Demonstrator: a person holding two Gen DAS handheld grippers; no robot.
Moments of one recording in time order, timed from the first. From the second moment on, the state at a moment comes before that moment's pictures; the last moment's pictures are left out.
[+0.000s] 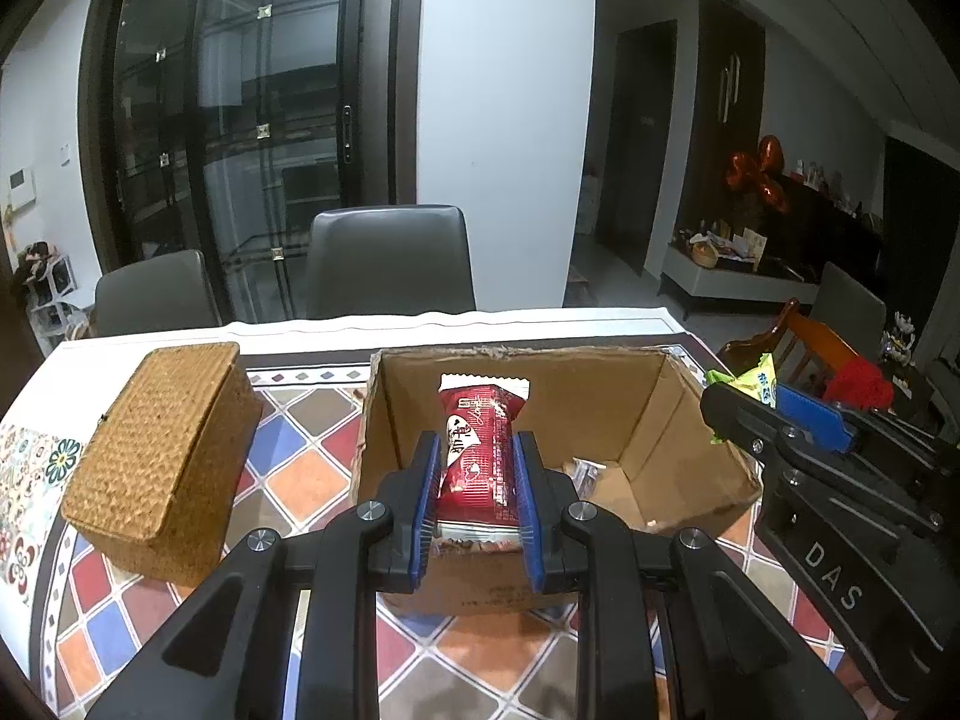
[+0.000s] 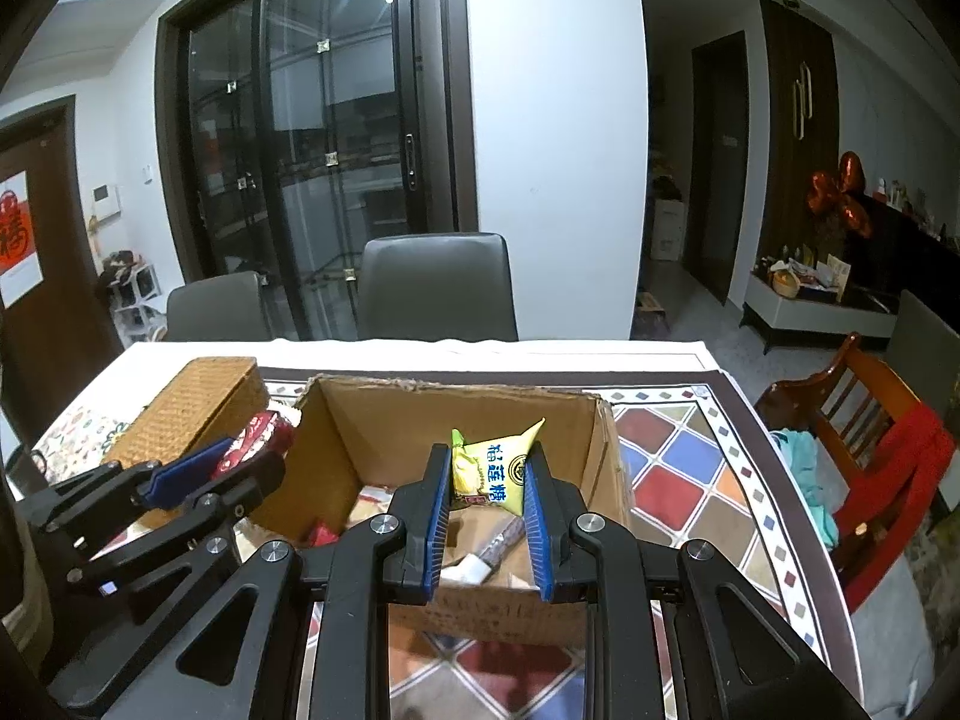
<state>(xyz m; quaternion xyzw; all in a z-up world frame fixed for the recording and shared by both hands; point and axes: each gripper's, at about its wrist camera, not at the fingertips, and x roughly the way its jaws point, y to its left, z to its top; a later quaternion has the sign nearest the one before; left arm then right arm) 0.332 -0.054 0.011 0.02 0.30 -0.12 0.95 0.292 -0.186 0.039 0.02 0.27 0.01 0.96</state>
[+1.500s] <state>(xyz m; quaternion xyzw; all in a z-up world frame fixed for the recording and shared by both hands) 0.339 -0.028 0.019 0.02 0.30 -0.05 0.95 0.308 -0.182 0.032 0.00 0.29 -0.02 0.96</state>
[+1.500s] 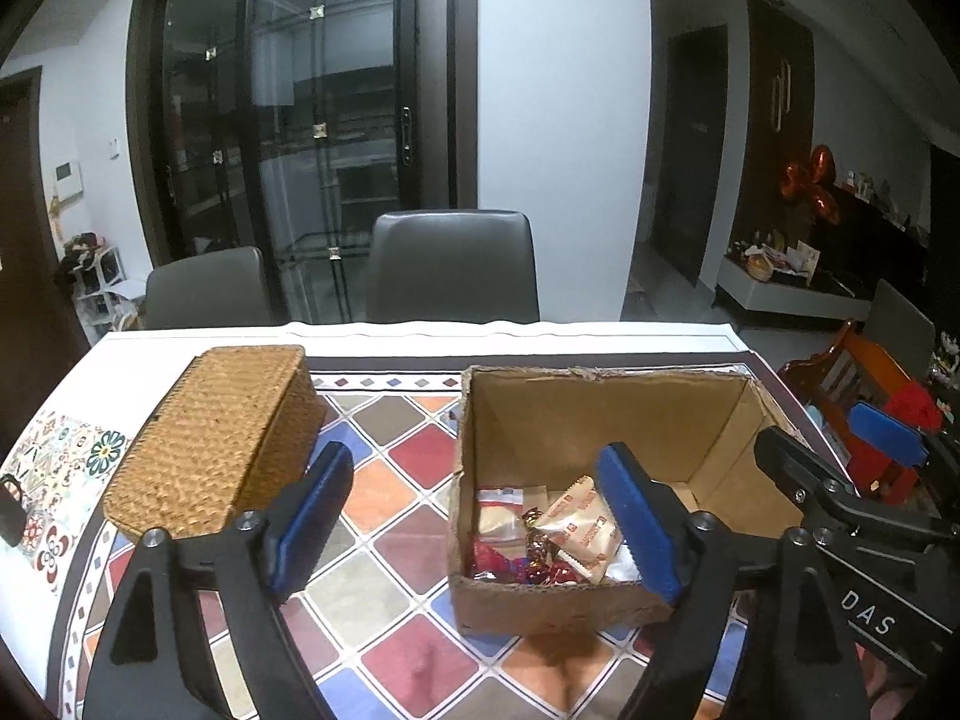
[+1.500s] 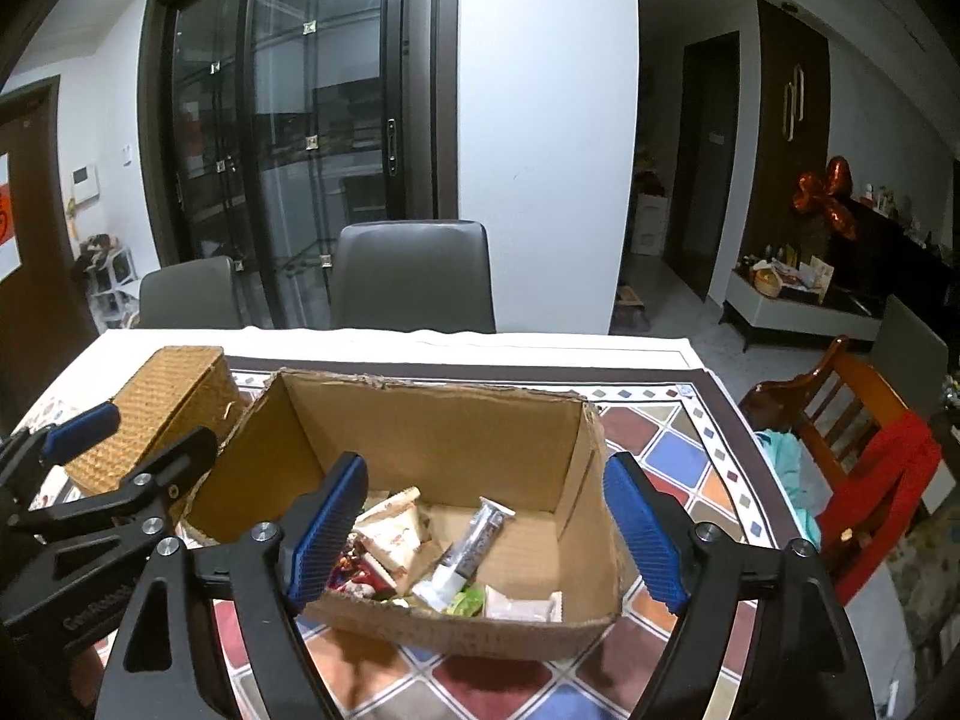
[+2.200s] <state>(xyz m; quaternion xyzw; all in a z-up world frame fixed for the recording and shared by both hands) 0.299 -0.013 0.035 0.02 0.28 -0.04 0.96 0.266 -0.181 0.044 -0.01 0.27 -0.04 0.96</state>
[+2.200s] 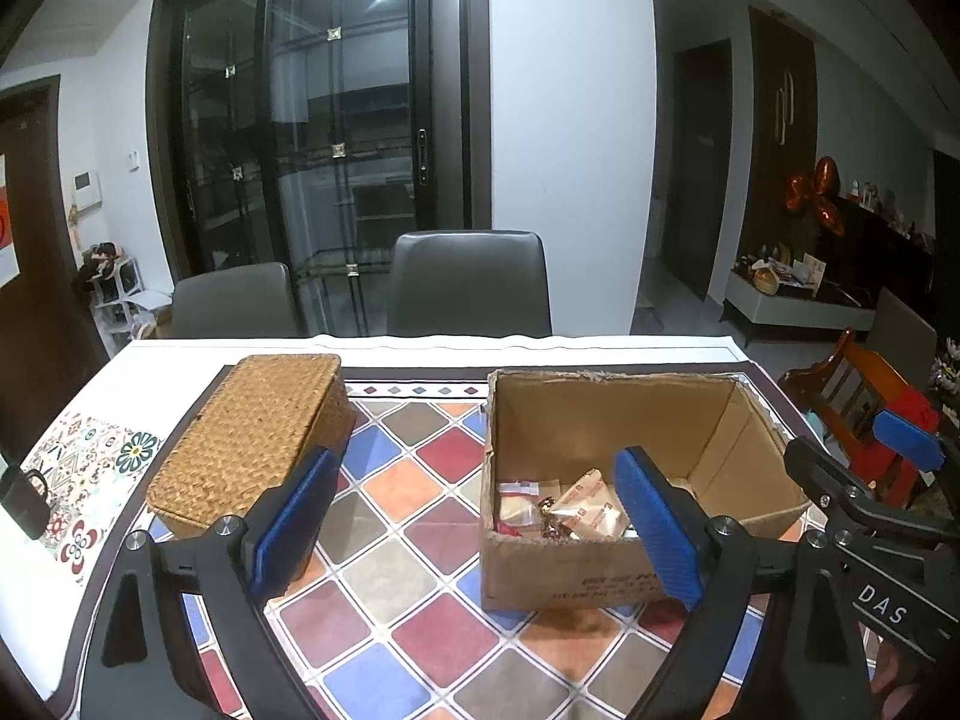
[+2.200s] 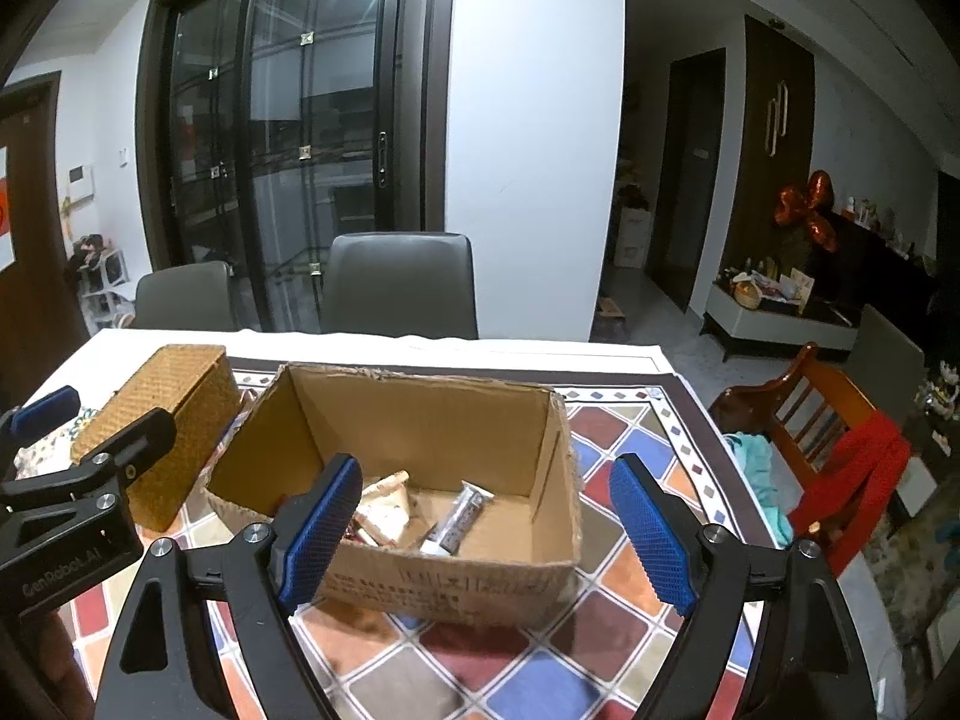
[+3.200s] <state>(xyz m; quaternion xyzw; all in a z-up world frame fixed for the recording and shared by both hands) 0.183 0.002 0.041 0.02 0.26 -0.03 0.96 0.153 -0.177 0.060 0.00 0.24 -0.05 0.97</state>
